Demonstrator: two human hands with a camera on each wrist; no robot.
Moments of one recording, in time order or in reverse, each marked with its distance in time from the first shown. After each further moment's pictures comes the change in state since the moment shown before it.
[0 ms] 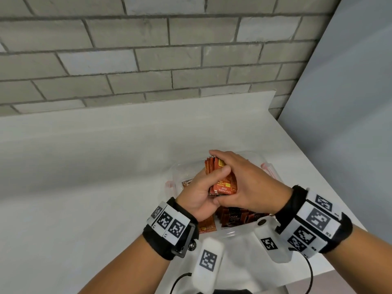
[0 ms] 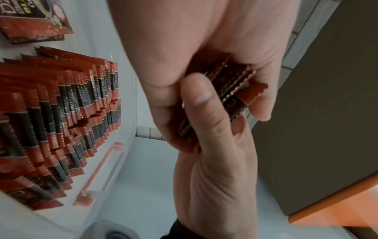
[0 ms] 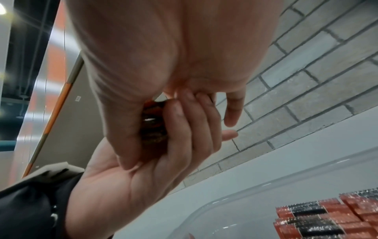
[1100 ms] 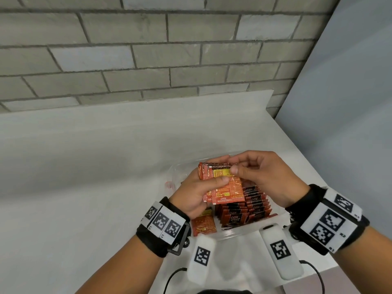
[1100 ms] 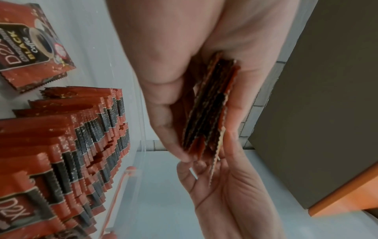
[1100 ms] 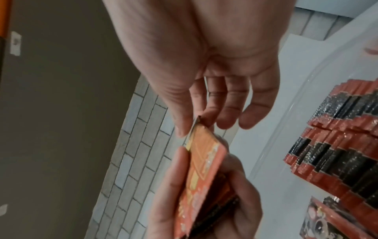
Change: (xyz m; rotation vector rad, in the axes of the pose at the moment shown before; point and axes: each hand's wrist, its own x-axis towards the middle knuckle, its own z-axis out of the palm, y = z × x) left_hand 0.003 0.003 -0.025 0.203 0.032 0.015; right_hand -0.001 0.023 -0.004 0.733 0.263 0.334
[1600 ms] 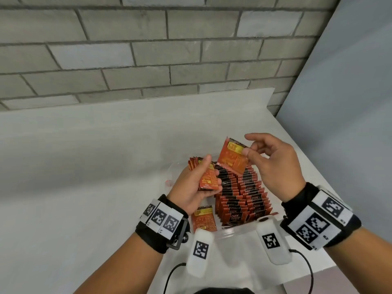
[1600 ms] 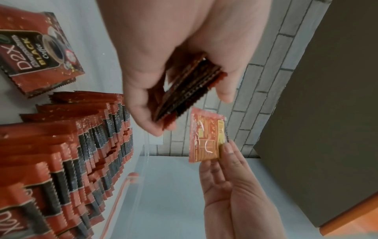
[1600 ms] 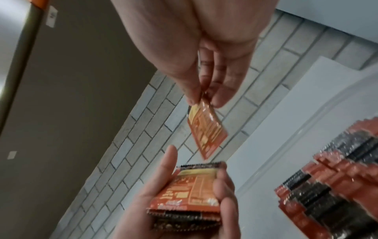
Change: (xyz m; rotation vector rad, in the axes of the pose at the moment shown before) left_hand 0.003 0.005 -0.004 -0.040 0.239 -0.075; right_hand 0.006 -0.001 -0.002 -0.260 0.395 -0.275
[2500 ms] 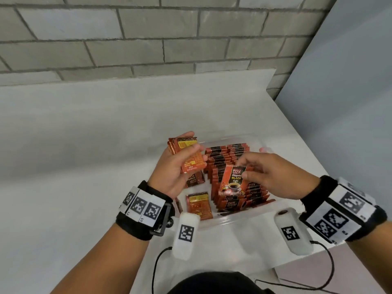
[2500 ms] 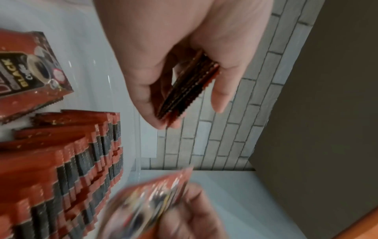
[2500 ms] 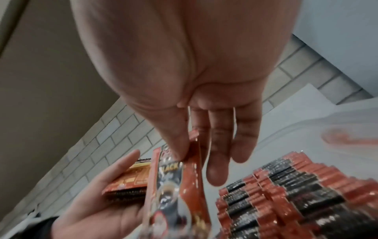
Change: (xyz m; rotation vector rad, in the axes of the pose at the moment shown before) left_hand 0.001 0.013 -0.020 -0.080 0.057 0.129; right_hand -0.008 0.025 -0.021 -0.333 -0.741 0.048
